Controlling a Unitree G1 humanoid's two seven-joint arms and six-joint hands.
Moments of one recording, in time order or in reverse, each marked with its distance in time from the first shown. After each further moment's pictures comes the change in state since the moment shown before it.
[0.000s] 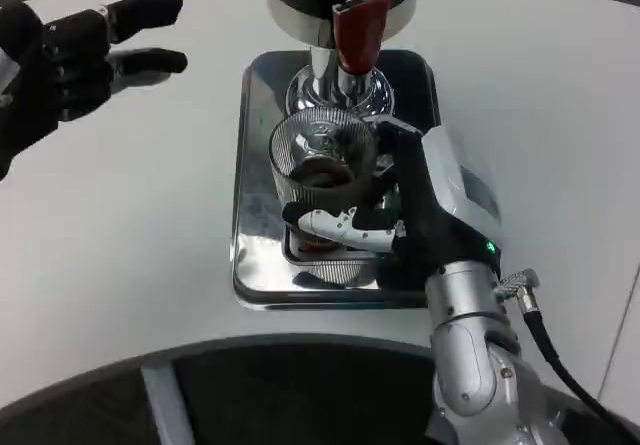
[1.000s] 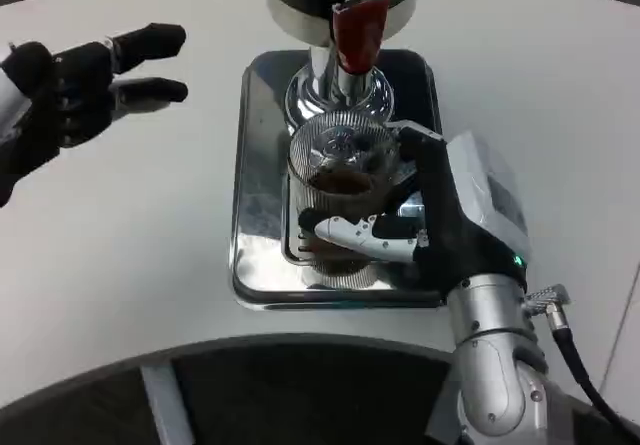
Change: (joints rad) left arm 0.072 -0.005 -0.009 -0.030 0.008 -0.036 0.018; right arm 0.091 -0.005 0.001 -0.182 -0.030 0.086 0.072
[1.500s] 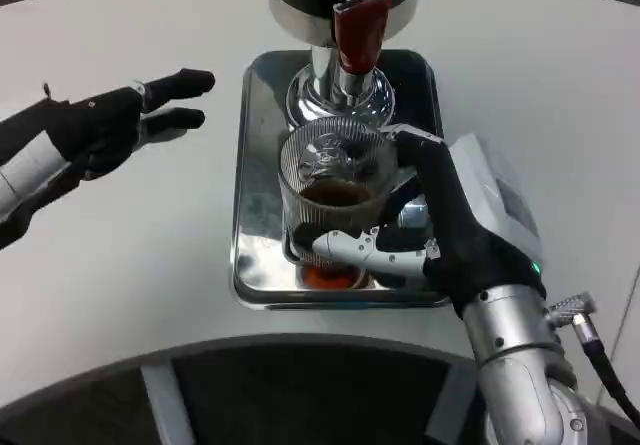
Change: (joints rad) left arm 0.089 -0.013 -0.031 -0.068 0.031 -0.103 0.002; right arm 0.088 -0.026 0.022 -0.211 -0.029 0.045 0.147
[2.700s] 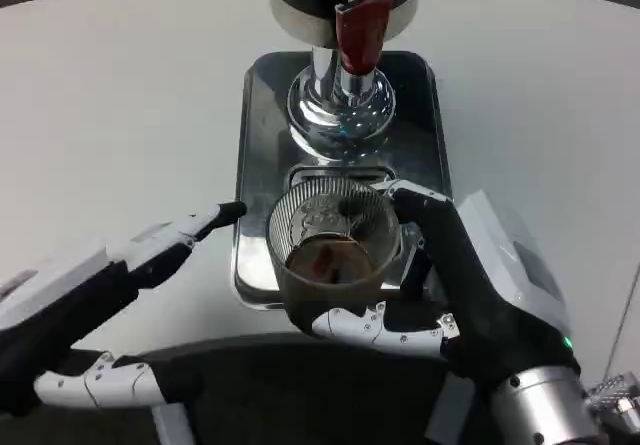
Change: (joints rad) left arm 0.457 -0.060 -0.029 -0.277 0.377 -0.440 0.374; right arm 0.280 -0.014 0.098 -0.313 -0.124 0.000 0.140
